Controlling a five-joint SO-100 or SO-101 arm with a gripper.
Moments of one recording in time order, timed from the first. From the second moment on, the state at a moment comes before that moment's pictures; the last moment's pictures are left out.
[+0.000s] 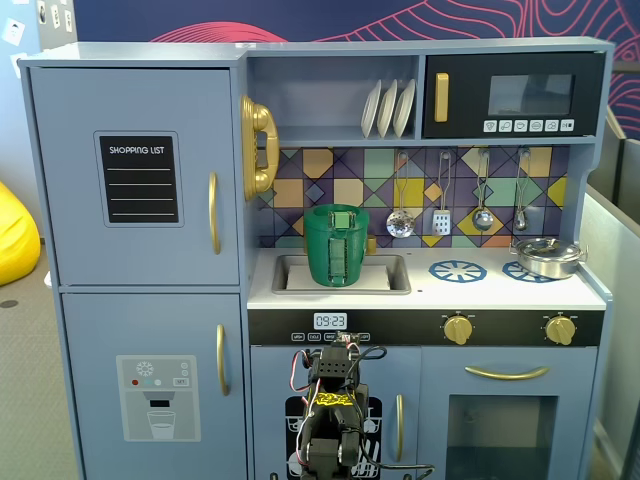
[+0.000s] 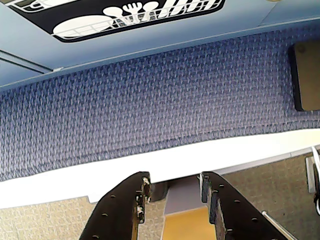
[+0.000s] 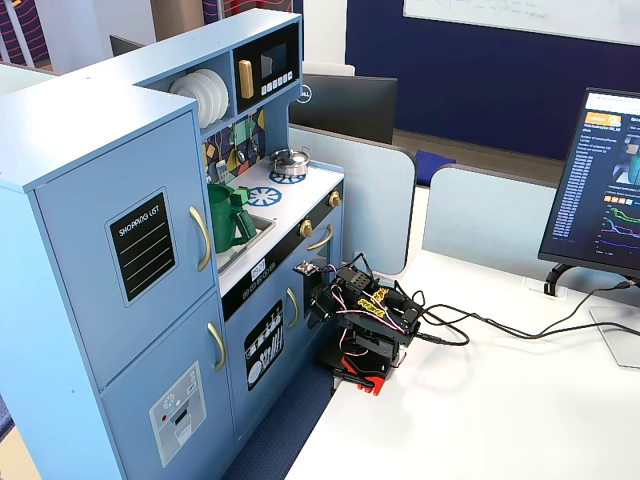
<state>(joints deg) 4.5 182.8 170.9 78.0 -88.8</state>
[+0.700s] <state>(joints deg) 5.4 182.0 172.0 69.8 -79.5</state>
